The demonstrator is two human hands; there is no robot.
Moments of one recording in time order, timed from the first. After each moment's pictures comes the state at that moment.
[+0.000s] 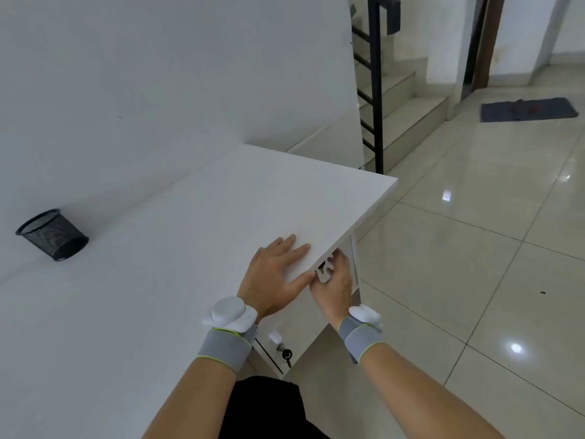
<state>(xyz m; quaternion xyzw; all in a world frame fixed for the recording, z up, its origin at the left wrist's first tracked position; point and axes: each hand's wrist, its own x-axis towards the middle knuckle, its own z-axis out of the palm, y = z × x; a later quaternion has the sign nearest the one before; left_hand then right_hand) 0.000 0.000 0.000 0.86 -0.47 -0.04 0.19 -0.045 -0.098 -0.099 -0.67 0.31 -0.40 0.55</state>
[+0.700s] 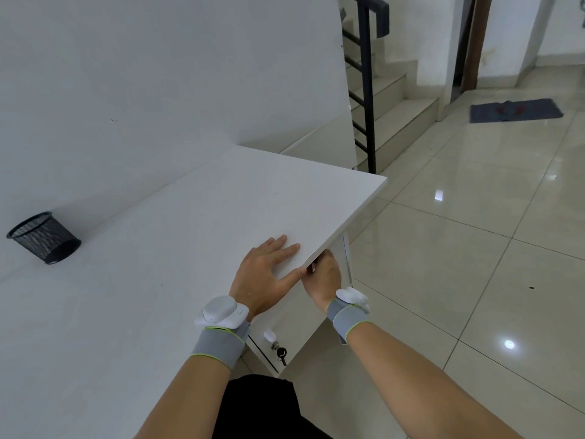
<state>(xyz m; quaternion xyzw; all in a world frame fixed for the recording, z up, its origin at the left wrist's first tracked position) -0.002 0.002 -0.001 0.87 -0.45 -0.03 0.22 -0.036 -0.108 -0.090 -0.74 0.35 -0.30 0.49</state>
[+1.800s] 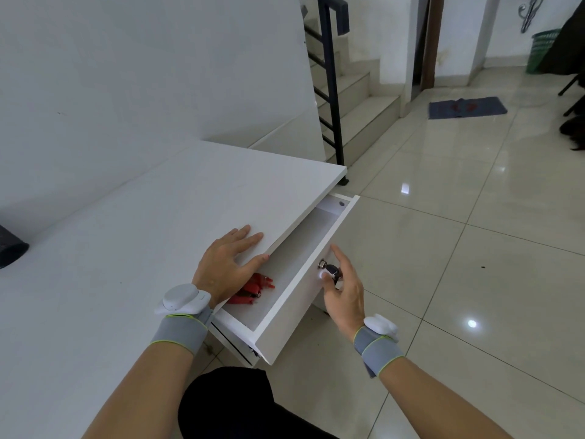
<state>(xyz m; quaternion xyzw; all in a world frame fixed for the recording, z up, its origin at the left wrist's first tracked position) -0.002 0.003 -0.004 0.86 -0.45 -0.01 0.23 -0.143 -0.121 -0.122 -0.67 0.32 -0.41 0.53</state>
